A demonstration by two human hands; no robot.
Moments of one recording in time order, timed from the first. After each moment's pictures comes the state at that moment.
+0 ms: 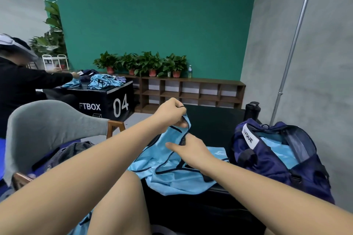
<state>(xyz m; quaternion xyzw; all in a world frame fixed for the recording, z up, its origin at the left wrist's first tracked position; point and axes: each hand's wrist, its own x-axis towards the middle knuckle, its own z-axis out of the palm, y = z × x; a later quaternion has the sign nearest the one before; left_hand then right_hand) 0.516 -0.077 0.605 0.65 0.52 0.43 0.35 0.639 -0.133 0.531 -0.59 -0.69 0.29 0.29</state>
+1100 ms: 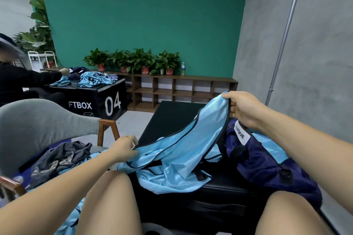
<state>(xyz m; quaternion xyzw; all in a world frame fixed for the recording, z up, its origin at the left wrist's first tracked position) 0.375 -0.029 0.451 0.73 0.66 0.13 0.11 0.786 -0.089 0.630 -0.49 -0.56 0.42 0.52</state>
